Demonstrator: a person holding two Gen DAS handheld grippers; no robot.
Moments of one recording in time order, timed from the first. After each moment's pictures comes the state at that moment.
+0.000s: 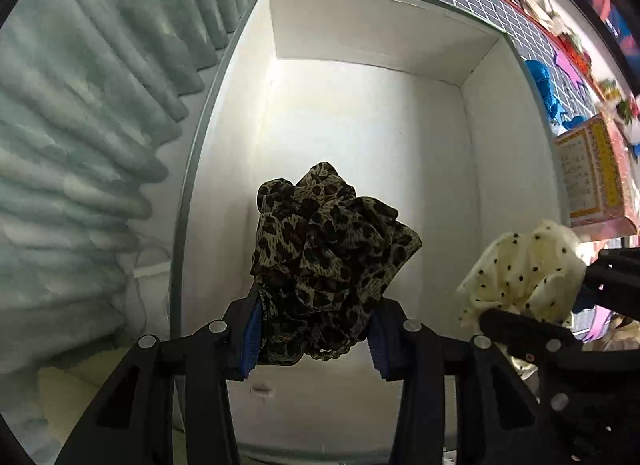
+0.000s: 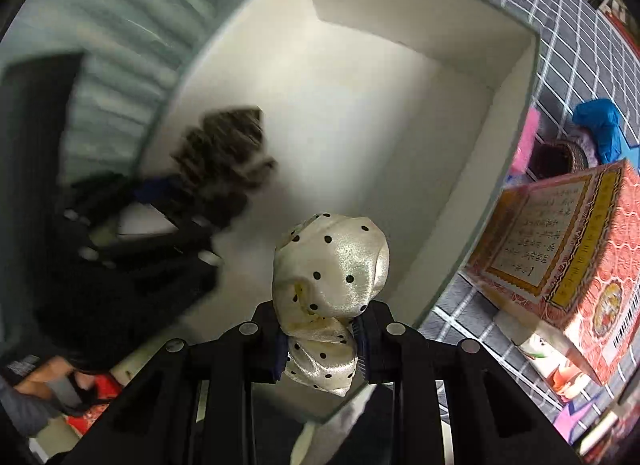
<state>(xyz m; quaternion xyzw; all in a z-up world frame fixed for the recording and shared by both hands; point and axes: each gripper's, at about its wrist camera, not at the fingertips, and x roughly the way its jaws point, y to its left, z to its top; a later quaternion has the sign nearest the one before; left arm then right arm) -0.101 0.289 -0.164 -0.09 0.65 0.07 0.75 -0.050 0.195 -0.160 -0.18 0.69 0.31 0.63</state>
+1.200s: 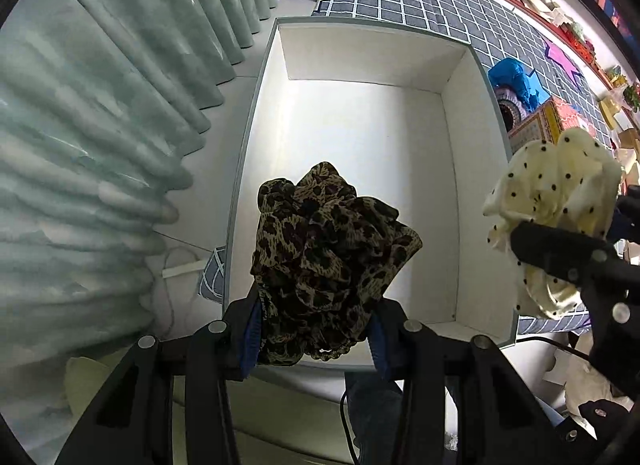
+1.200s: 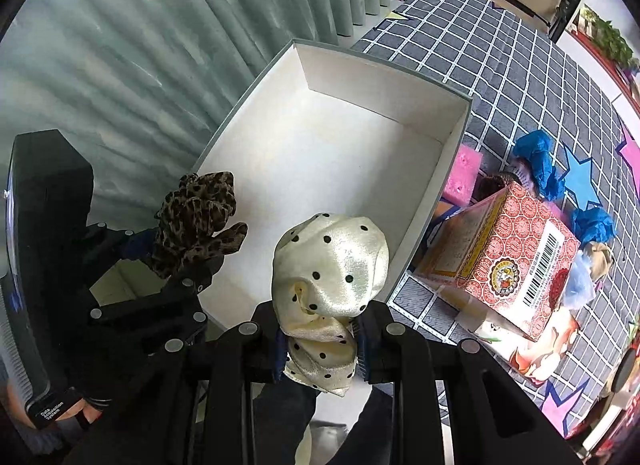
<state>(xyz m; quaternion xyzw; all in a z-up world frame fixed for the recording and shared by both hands) -0.127 0.271 -0.119 -0.06 0.64 0.10 0.76 -0.064 0.174 -0.077 -0.15 0.63 0.30 0.70</state>
